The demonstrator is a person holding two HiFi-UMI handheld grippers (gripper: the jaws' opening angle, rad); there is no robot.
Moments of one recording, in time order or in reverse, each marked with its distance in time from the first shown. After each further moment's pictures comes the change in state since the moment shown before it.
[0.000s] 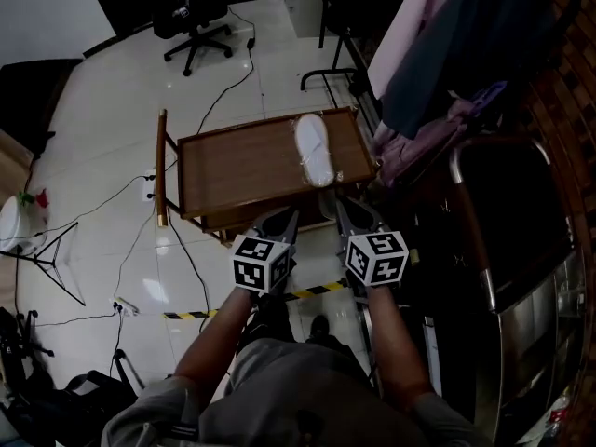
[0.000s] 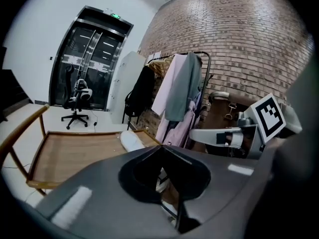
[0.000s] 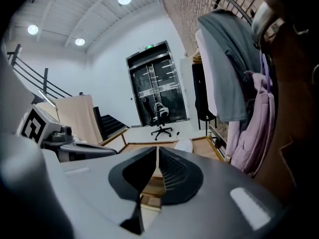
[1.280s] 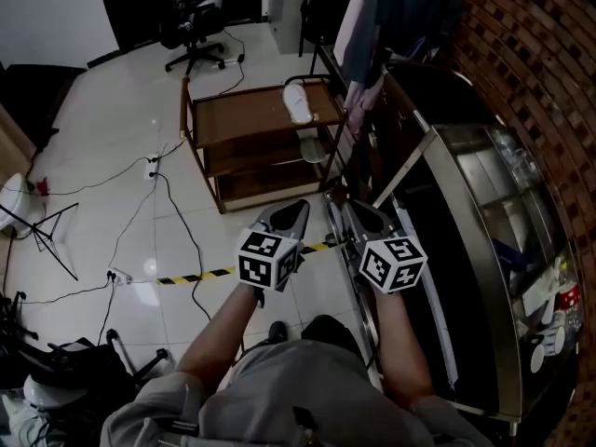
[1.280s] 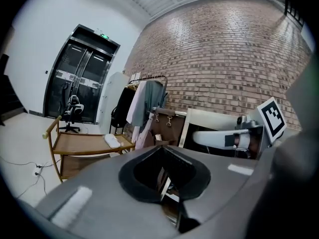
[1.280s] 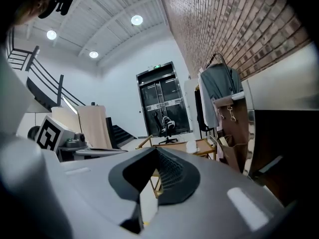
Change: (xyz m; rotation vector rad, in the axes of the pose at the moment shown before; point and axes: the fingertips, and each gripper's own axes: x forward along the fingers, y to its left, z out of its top) left arm -0.299 -0.234 -0.097 0.078 -0.158 -0.124; right arm -0.362 0.194 -0.078 -0.027 -0.167 0.017
